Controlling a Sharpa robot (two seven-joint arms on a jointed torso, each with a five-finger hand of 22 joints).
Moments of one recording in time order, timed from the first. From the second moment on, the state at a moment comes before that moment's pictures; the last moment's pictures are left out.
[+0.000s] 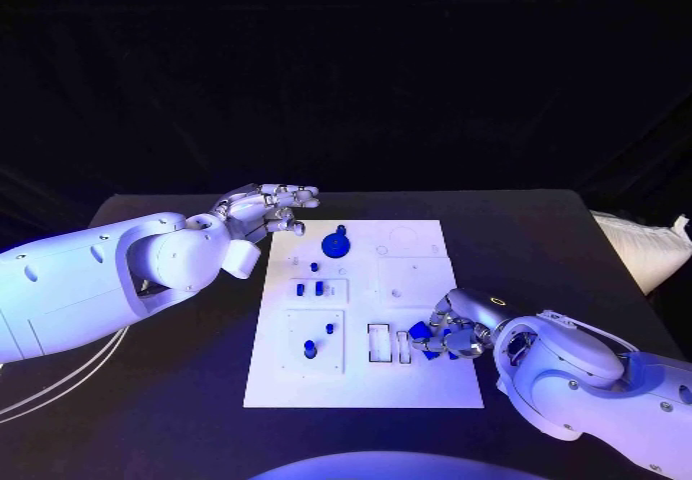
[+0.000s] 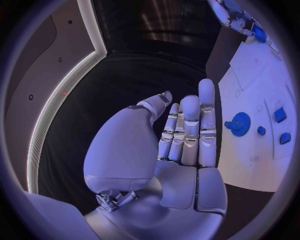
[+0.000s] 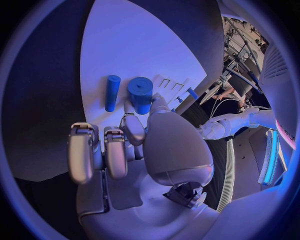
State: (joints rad) left arm 1.22 -0.94 -0.04 1.55 0.13 -0.12 0.19; left_hand 1.36 -0.16 0.46 0.03 0.13 1.01 0.19 0.10 0.07 1.06 0.12 0.25 0.08 1.22 0.03 1.06 0.55 0.16 1.26 0.11 0.51 0.81; right arm 0.93 -0.98 0.00 1.91 -1.55 -0.30 -0.62; right_hand 1.33 -0.02 -0.17 0.27 0.34 1.04 0.08 0.31 0.19 1.46 0.01 1.15 1.13 1.47 -0.07 1.57 1.31 0.05 1.47 0.03 1.45 1.31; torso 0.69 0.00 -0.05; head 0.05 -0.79
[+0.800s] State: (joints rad) left arm 1.22 -0.94 -0.04 1.55 0.13 -0.12 0.19; left_hand 1.36 -0.16 0.46 0.03 0.13 1.01 0.19 0.10 0.07 1.06 0.12 0.26 0.08 1.21 0.02 1.06 0.54 0.16 1.26 0.11 0.51 0.80; right arm 0.94 -0.95 0.01 1.97 -1.39 -0.45 -0.63; right_hand 1.33 -0.02 -0.15 0.26 0.44 1.05 0.08 0.30 0.20 1.45 0.01 1.15 1.13 1.47 -0.07 1.57 1.31 0.05 1.47 0.03 1.46 1.31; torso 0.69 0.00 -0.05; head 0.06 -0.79
